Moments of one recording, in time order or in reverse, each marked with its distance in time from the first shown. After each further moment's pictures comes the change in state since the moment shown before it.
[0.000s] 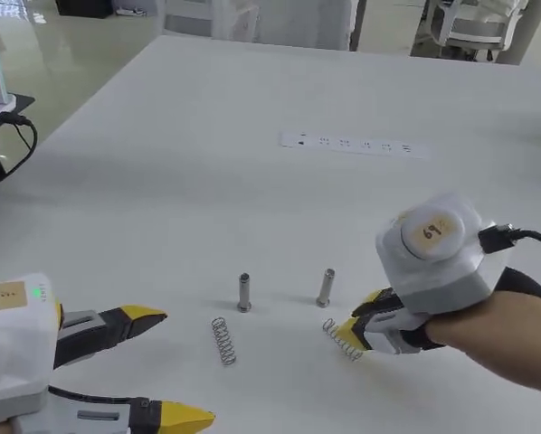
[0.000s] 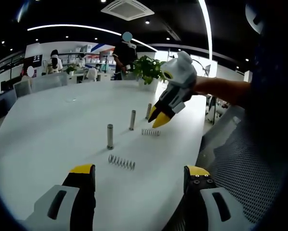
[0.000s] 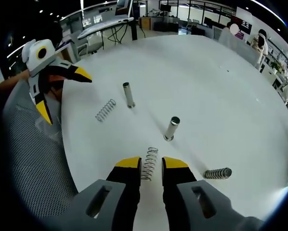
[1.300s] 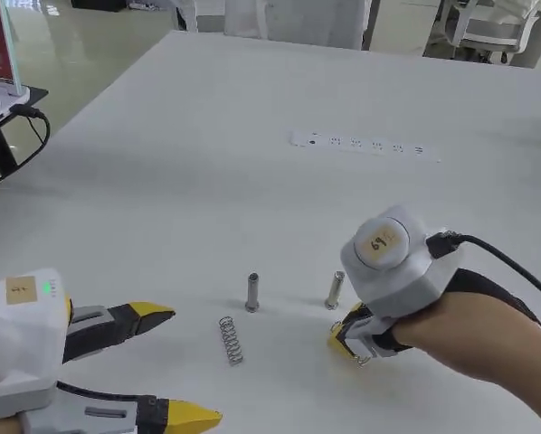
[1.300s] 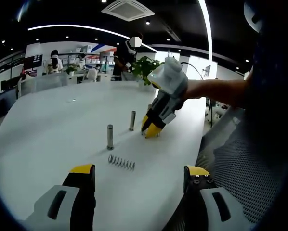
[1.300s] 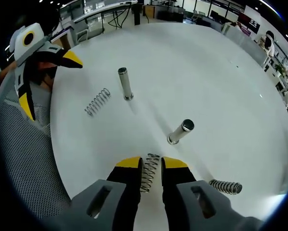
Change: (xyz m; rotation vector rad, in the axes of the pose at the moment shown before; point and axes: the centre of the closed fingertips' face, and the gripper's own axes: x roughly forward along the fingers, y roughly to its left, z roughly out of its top) left arm 0.001 0.003 0.000 -0.004 -0.005 -0.002; right arm 0.031 -0.003 -0.007 -0.058 0.117 -0.023
